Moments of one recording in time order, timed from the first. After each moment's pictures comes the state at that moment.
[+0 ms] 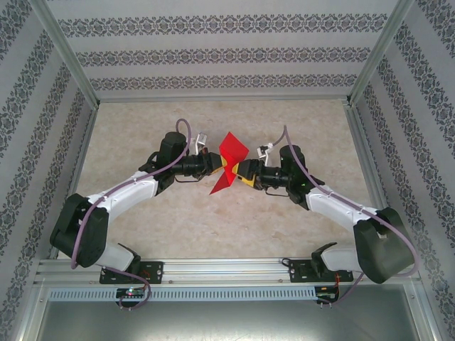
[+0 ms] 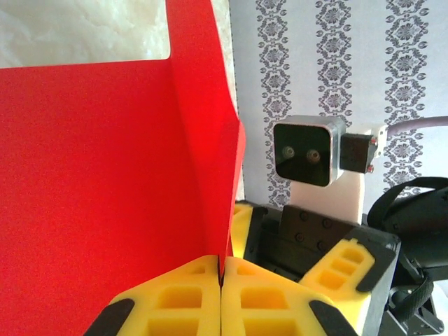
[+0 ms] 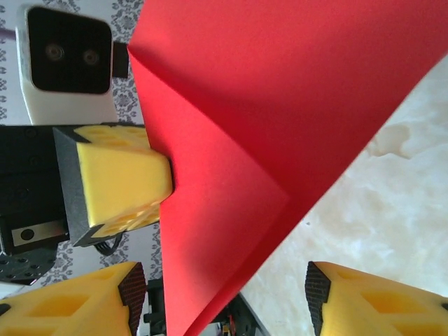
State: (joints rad) left arm -0.47 1.45 0.87 0.14 0.70 -1.05; right arm 0.45 1.31 0.63 0.27 -0.79 1.07
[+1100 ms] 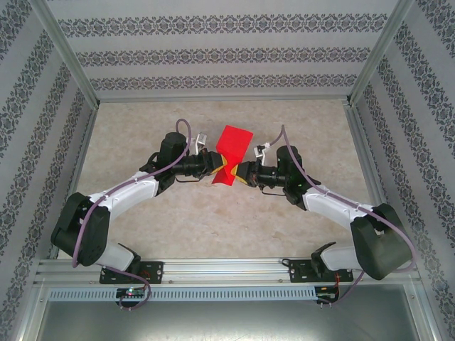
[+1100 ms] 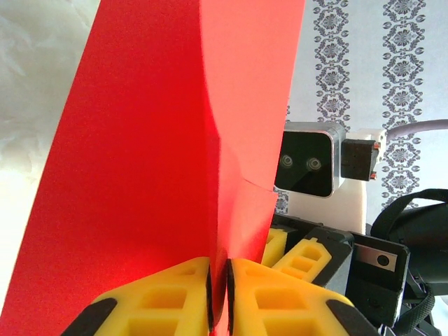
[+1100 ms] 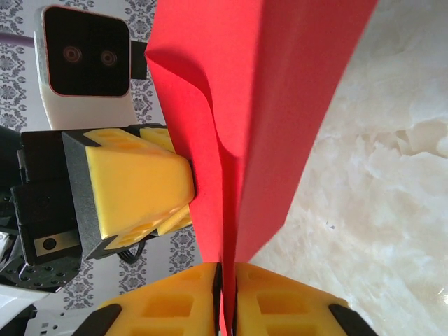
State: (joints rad) left arm -0.46 1.46 0.86 0.17 0.70 -1.05; right arm 0.47 1.33 0.63 0.35 -0.77 1.15
